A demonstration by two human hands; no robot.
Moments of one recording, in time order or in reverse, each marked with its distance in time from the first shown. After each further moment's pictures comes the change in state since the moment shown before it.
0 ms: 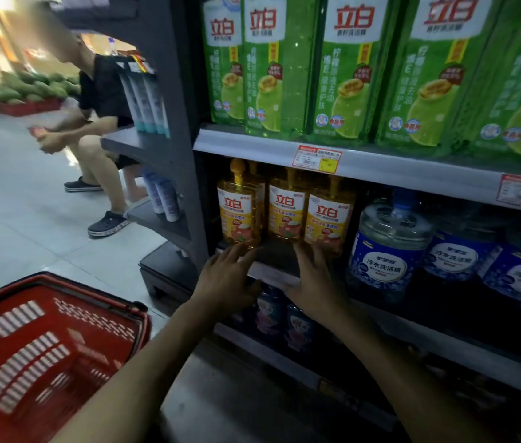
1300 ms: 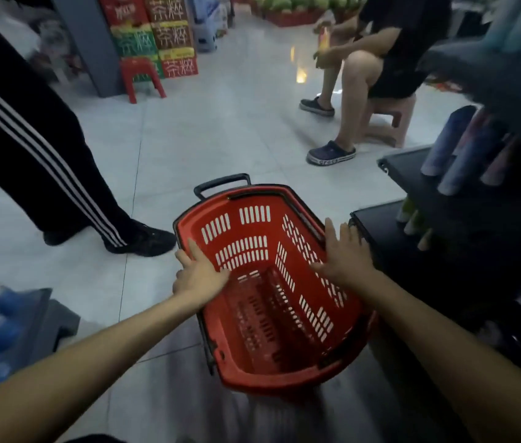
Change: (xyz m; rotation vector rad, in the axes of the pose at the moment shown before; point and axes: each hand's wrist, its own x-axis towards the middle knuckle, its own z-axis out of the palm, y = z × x) left_hand -0.287 -0.343 0.032 -0.248 0.105 -1.510; right_hand 0.111 -0.323 0.293 -0.341 -0.491 -0.556
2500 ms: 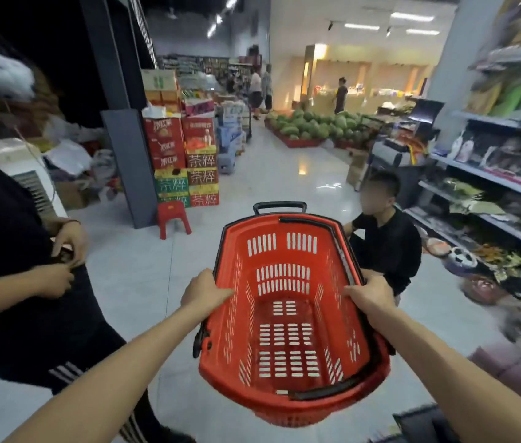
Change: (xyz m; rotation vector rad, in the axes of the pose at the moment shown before) left_hand 0.175 0.342 -0.757 -0.305 0.032 0.125; right_hand 0.150 -0.163 -0.819 0.894 0.223 0.328
